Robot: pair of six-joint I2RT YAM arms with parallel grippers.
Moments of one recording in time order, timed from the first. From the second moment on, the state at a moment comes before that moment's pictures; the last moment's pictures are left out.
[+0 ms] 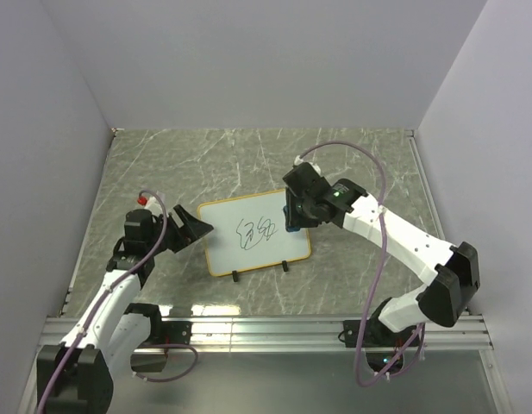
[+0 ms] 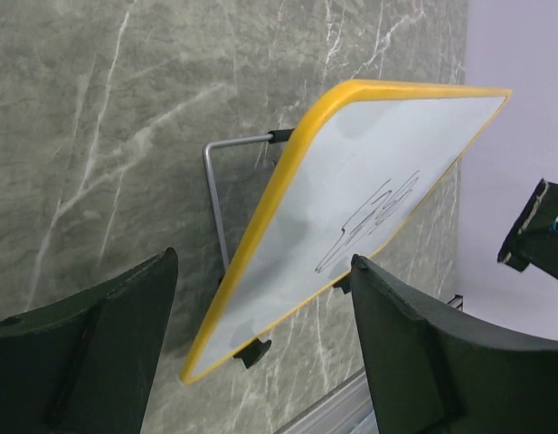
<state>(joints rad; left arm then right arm) -0.07 0.81 0.41 -0.13 0.47 -0.73 0.76 1.43 1.32 -0.90 0.17 0.65</state>
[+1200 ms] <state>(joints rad) -0.18 0.99 0.24 0.33 0.51 -0.74 0.98 1.91 1.53 -0.72 0.11 0.61</state>
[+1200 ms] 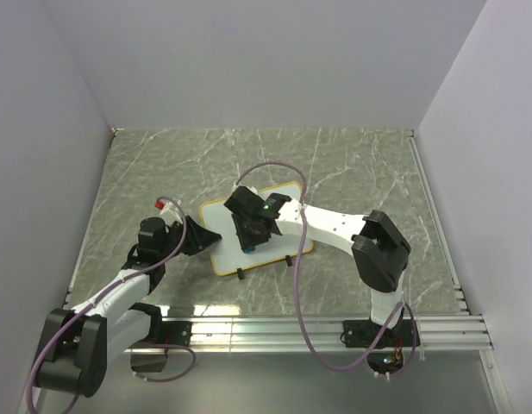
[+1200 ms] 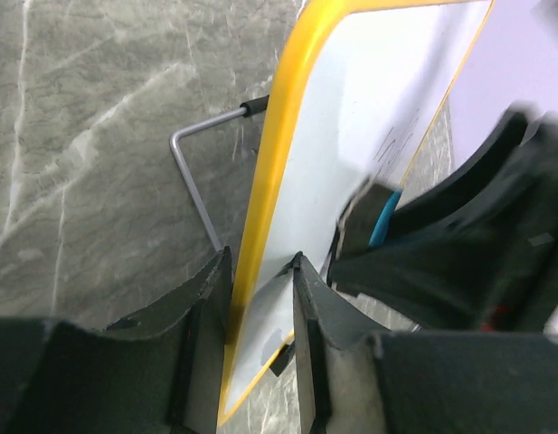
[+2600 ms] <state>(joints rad) -0.18 0.96 0.24 0.29 0.48 -0.71 0.77 1.81 1.30 -0.62 0.08 0.71</state>
